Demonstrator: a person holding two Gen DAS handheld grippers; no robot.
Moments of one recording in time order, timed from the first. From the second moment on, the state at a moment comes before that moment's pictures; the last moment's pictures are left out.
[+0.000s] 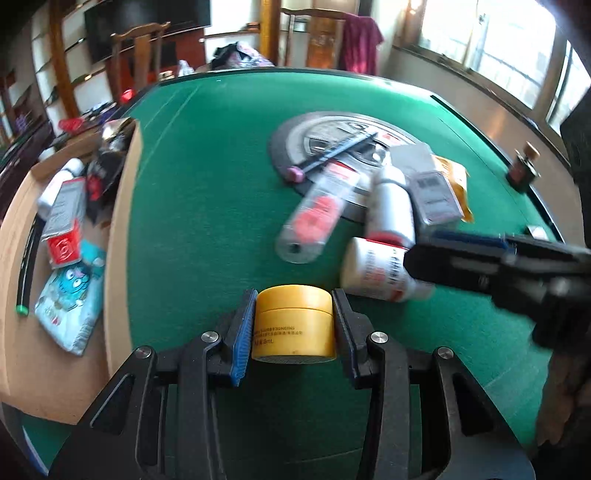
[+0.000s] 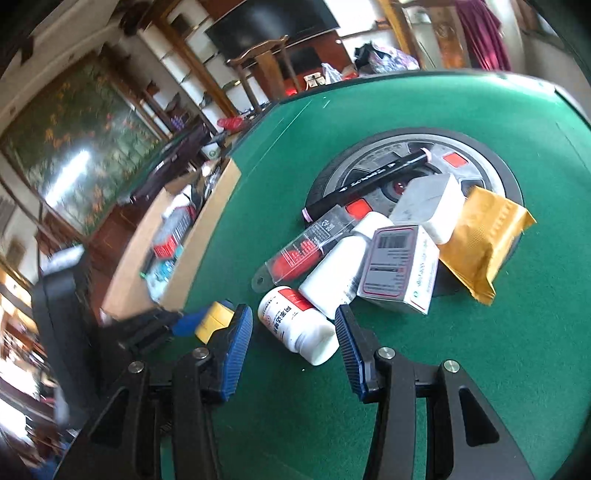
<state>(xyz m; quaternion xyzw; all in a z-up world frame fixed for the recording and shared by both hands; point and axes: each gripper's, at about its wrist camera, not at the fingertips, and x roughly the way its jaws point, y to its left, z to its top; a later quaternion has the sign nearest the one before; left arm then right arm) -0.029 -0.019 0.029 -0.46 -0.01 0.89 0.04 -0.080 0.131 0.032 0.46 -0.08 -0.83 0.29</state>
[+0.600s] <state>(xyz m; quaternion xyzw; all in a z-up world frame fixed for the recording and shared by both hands) -0.020 -0.011 0.016 -0.44 0.03 0.89 0.02 -0.078 0.111 0.012 0.45 0.00 -0.84 0.30</state>
